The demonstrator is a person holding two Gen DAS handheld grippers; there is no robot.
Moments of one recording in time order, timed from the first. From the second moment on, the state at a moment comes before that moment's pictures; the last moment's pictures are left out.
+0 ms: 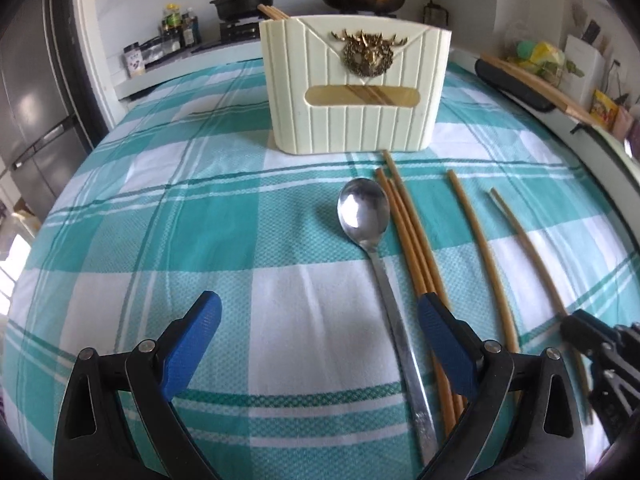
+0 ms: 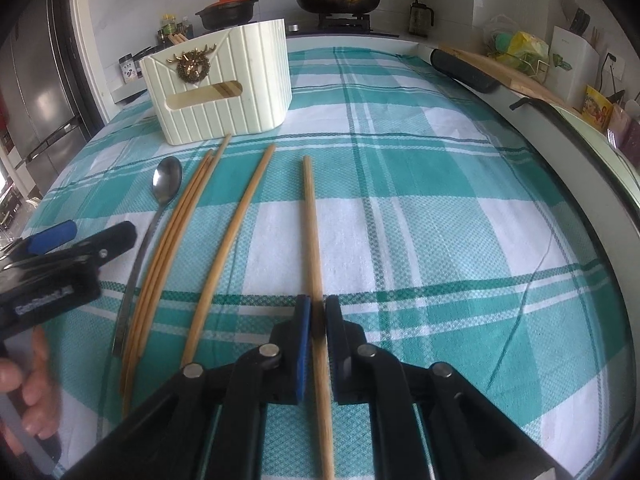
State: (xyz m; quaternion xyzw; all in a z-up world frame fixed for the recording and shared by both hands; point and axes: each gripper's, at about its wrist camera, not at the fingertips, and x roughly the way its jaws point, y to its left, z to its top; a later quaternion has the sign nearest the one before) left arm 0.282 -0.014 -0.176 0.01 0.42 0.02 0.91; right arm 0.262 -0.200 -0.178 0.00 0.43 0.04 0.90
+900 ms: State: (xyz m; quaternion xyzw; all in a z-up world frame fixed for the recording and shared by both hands) left arm 0.307 -0.005 -0.181 0.06 0.45 -0.06 0.89; right arm 0.278 -0.213 -0.174 -0.07 0.46 0.10 0.88
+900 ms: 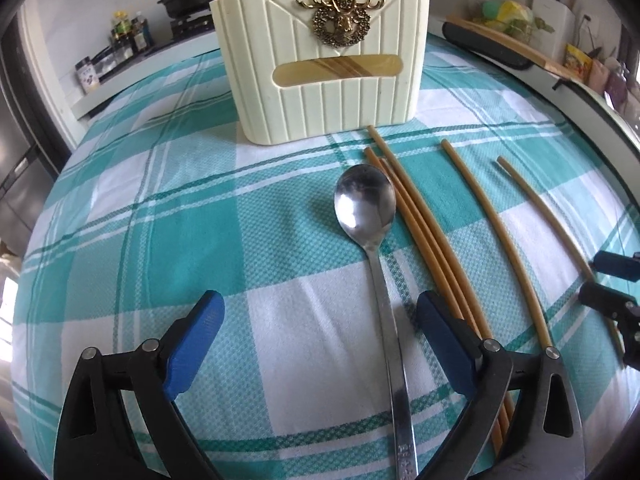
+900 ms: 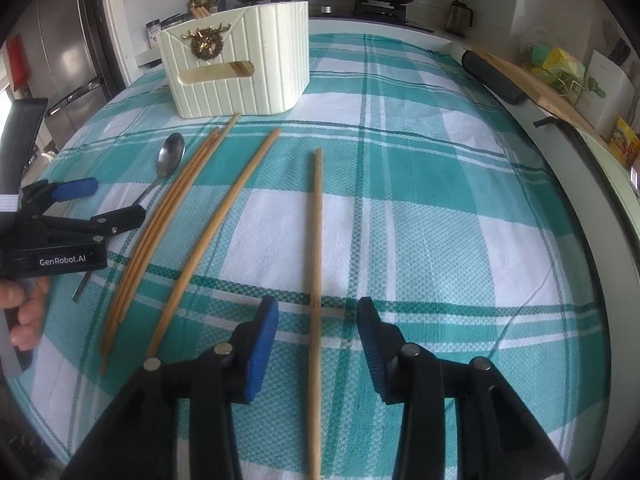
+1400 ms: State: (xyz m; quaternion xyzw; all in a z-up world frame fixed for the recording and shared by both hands) left arm 0.350 -0.024 -0.177 0.05 0.44 -0.09 0.89; right arm 0.370 -0.184 -0.173 -0.10 0.48 0.13 0.86
